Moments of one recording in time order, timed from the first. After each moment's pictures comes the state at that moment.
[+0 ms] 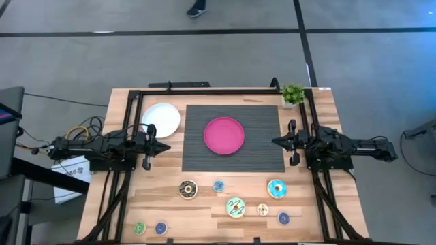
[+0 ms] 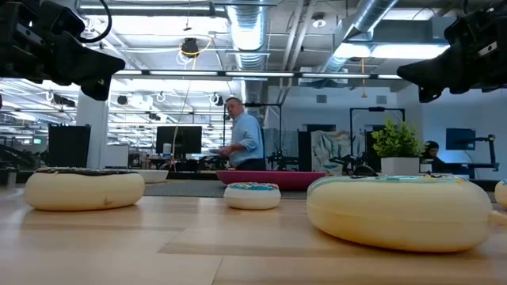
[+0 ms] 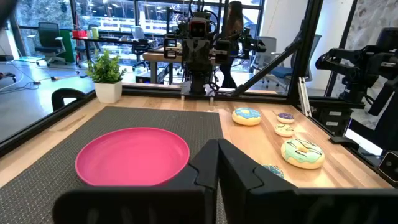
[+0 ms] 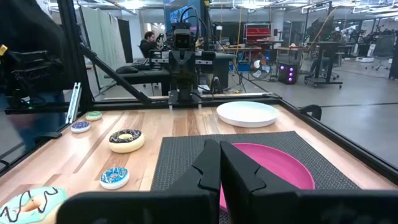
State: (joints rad) left arm -0.02 0.01 0.01 0.03 -0.01 -0.06; right arm -0.04 0.01 0.01 0.00 0.00 -0.03
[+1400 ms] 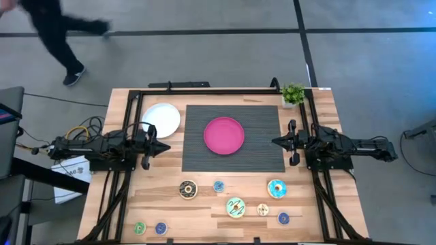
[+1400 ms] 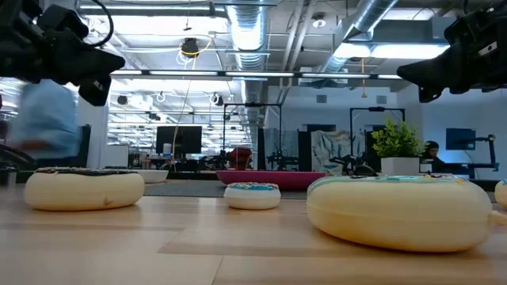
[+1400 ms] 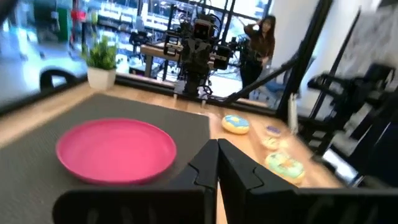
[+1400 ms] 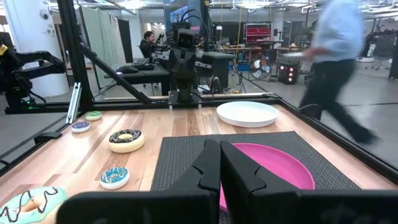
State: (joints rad) left arm -0.02 0.01 0.01 0.05 -0.02 -0.28; right arm -0.04 0.01 0.01 0.00 0.00 -0.03
